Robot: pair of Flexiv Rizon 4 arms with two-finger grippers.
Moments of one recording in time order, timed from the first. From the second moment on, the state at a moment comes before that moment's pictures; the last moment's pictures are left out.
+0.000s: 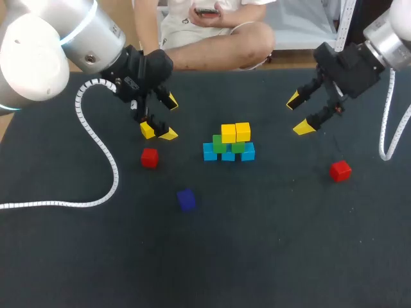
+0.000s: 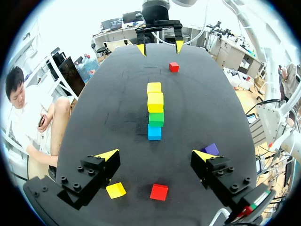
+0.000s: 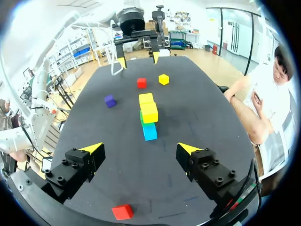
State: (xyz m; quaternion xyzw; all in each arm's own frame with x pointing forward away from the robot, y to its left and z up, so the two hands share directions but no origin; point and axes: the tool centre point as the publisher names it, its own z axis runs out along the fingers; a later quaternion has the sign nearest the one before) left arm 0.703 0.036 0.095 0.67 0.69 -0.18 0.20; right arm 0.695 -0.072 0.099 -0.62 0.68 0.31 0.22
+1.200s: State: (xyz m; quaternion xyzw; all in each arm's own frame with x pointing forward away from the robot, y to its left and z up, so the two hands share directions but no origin) left arm 0.704 0.037 0.095 0.67 0.69 -0.18 0.20; right arm 0.678 -0.055 0.102 -0.66 0.66 0.30 0.20
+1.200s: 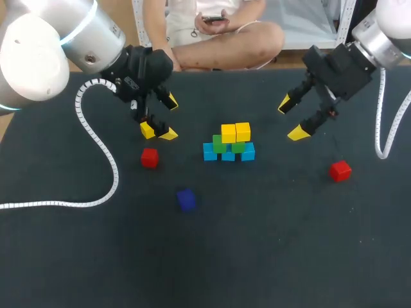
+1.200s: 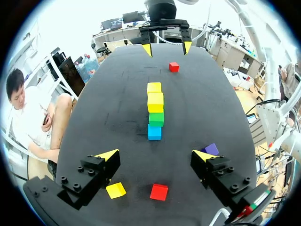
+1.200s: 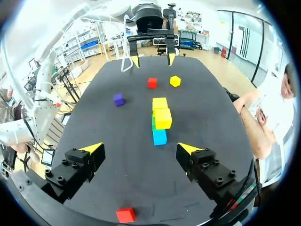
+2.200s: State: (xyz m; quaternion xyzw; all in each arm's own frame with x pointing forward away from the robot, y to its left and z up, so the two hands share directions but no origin) left arm 0.722 0.101 0.055 0.56 0.82 -0.10 0.09; right arm 0.678 -0.054 0.102 -0.66 0.66 0.30 0.20
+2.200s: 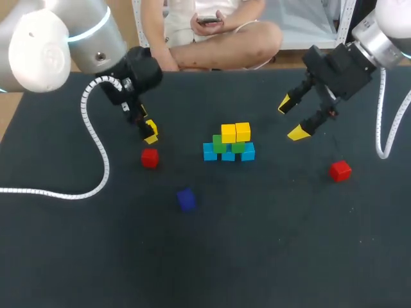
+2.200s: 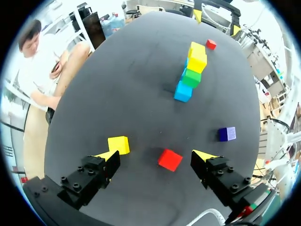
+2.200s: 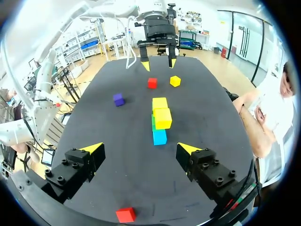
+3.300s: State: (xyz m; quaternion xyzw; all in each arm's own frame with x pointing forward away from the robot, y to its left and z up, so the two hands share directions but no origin) left arm 0.729 0.099 0.040 0.50 0.85 -0.13 0.11; right arm 0.679 -0.055 0.102 -0.66 0.66 0.30 0.20
